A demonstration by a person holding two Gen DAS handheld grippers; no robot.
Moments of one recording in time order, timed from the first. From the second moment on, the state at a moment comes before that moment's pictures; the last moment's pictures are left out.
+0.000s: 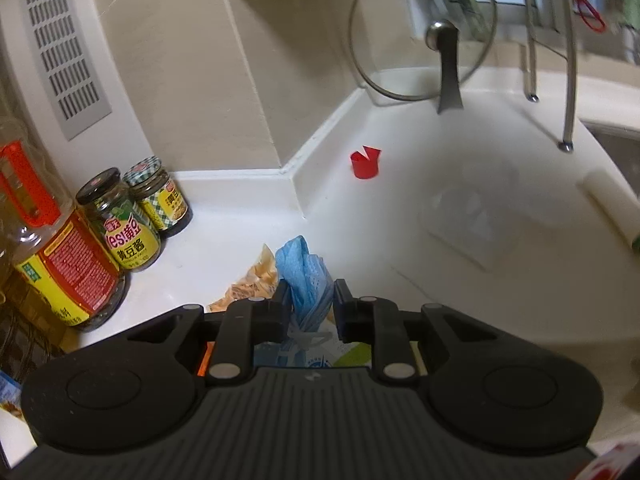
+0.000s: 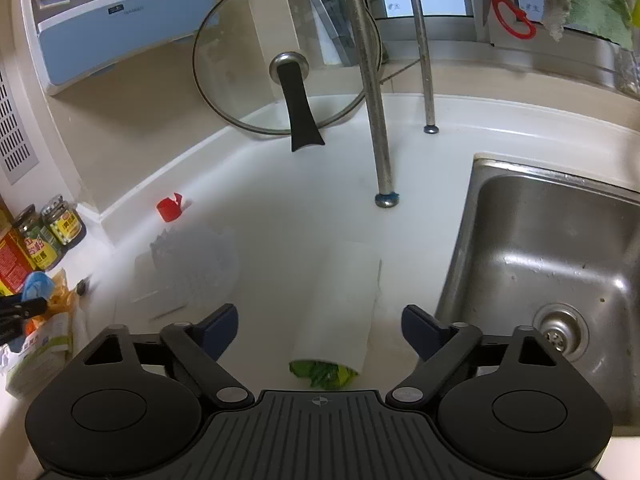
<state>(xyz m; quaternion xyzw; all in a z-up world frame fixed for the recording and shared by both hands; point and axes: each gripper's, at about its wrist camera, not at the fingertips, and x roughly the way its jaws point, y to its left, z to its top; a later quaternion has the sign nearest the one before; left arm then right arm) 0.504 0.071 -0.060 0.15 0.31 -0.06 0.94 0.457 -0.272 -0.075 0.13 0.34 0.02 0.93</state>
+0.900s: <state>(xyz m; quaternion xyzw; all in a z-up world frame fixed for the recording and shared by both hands) 0.508 0.047 -0.047 0.09 0.33 -0.07 0.94 0.505 -0.261 -0.111 0.08 0.41 -0.03 0.91</state>
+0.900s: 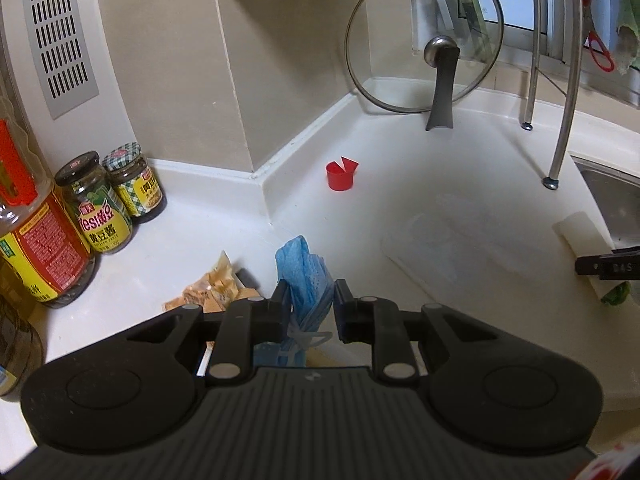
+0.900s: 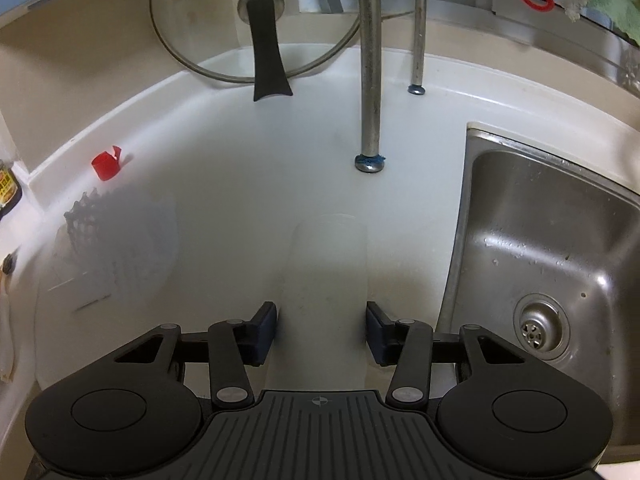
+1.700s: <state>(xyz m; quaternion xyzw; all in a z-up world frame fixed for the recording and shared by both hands) 0.414 0.058 -0.016 0.04 0.32 -0.15 0.94 0.378 -0.209 -0.024 0.14 0.33 0.08 0.93</state>
